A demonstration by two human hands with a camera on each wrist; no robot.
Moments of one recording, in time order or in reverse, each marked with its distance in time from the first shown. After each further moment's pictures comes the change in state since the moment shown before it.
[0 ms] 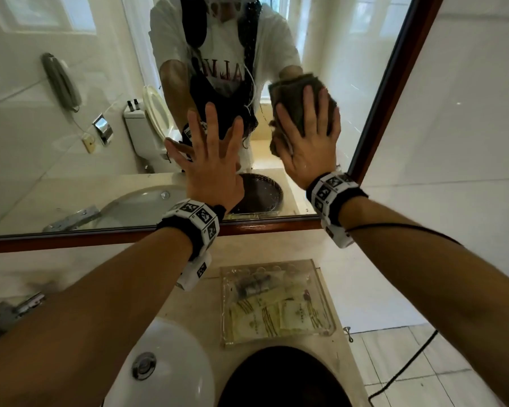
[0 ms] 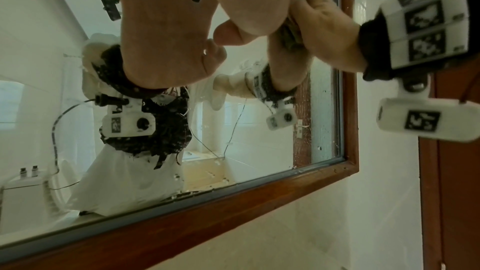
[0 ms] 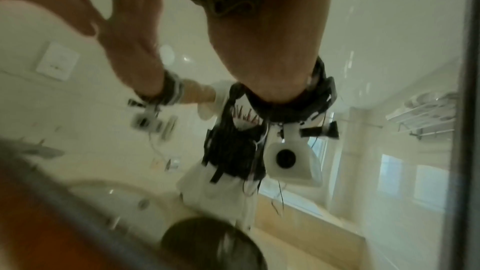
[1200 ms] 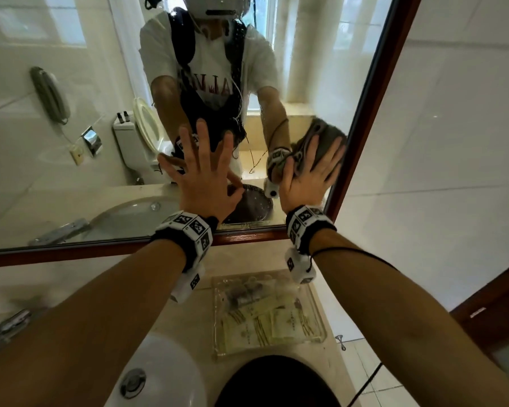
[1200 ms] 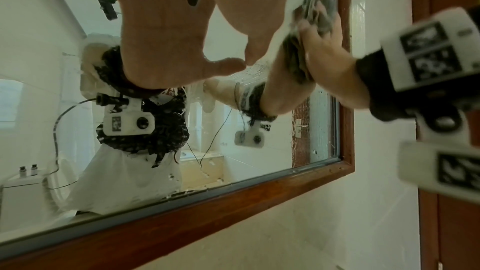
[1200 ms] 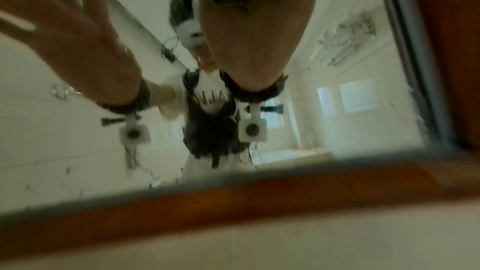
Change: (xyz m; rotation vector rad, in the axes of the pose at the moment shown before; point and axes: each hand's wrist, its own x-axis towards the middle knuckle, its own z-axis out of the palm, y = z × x) left_hand -0.001 -0.001 0.004 -0.040 0.018 0.000; right_hand -0.048 -0.015 0.017 0.001 -0.017 0.651
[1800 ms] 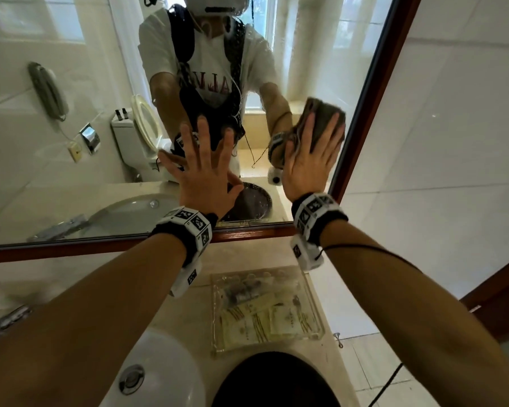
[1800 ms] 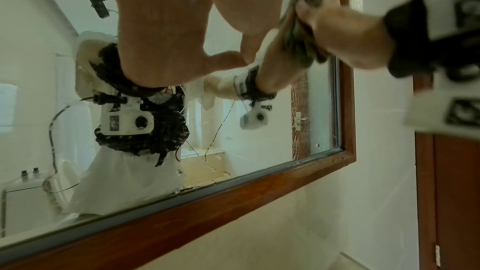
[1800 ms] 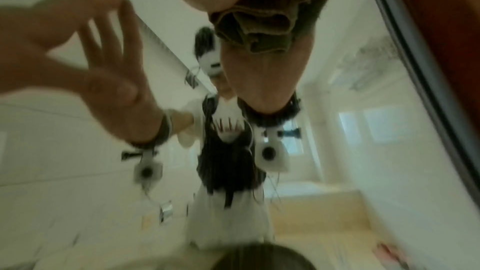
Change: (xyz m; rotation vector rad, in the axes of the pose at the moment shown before) left_hand 0.001 0.000 0.004 0.007 0.000 0.001; right_hand 0.030 -0.011 -0.020 0.048 -0.085 -0.152
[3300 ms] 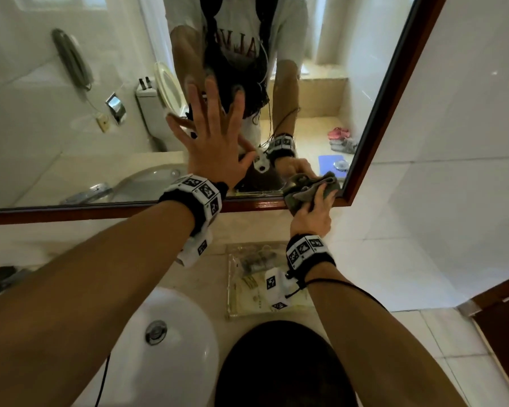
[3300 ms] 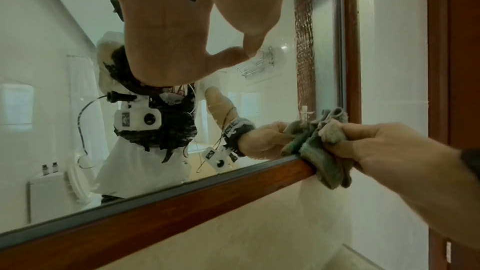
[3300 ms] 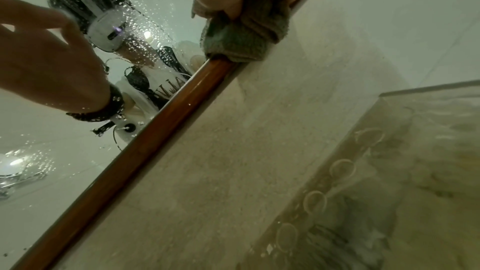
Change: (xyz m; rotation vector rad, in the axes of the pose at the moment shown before) left_hand -0.005 0.000 0.002 0.070 0.002 -0.023; right_hand -0.157 0.025 0.023 0.246 -0.433 0.757
